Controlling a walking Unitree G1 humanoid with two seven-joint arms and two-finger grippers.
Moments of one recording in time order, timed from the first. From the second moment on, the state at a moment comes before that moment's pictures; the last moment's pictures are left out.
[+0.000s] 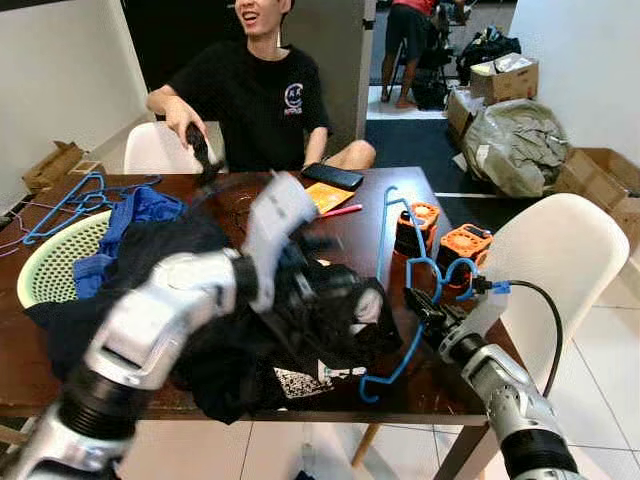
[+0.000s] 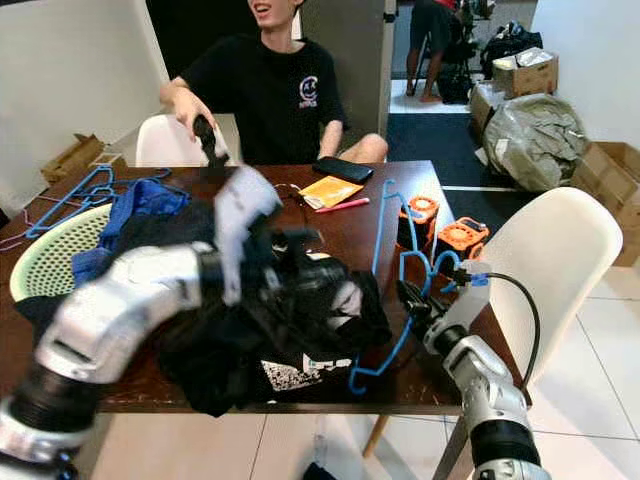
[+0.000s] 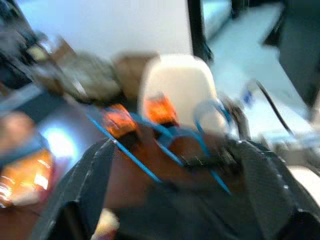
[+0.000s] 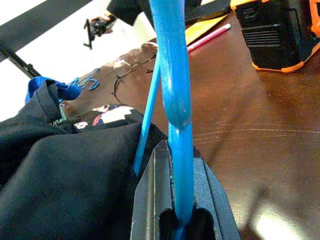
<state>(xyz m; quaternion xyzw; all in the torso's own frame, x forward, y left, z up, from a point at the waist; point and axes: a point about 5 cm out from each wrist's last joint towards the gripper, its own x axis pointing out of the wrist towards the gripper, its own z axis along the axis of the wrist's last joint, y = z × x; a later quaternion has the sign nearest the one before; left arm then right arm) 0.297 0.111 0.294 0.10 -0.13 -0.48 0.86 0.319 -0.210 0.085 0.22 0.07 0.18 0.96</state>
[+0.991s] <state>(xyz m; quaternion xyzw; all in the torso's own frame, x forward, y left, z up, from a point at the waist) 0.316 0.119 0.265 0.46 -0.14 -0.53 0.70 0.319 -0.210 0.085 0.22 0.08 0.18 0.96</state>
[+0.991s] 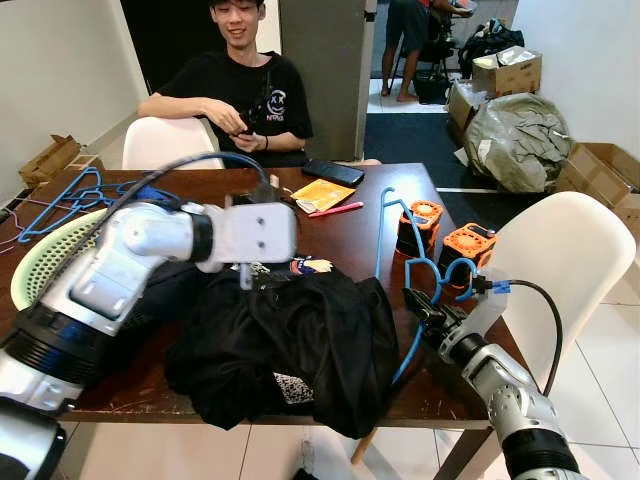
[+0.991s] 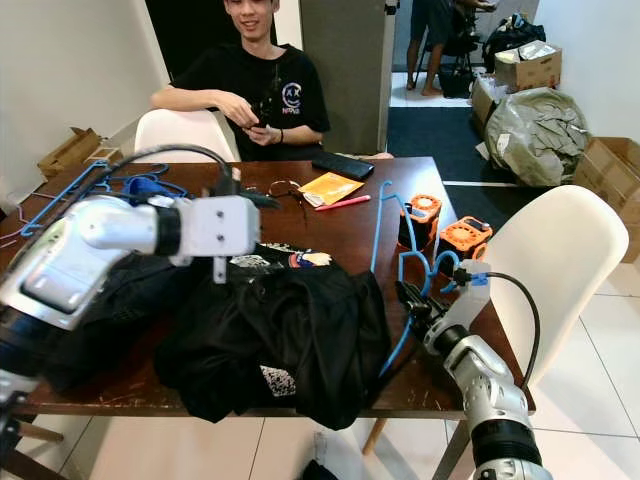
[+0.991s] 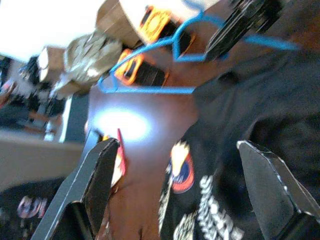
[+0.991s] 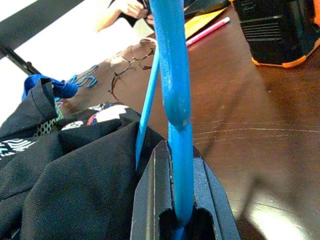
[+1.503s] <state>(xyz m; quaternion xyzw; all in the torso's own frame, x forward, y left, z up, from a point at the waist) 0.342 0.107 0.230 0.50 -0.06 -0.59 0.62 0.319 -0.209 0.084 0.23 0.08 0.17 0.95</state>
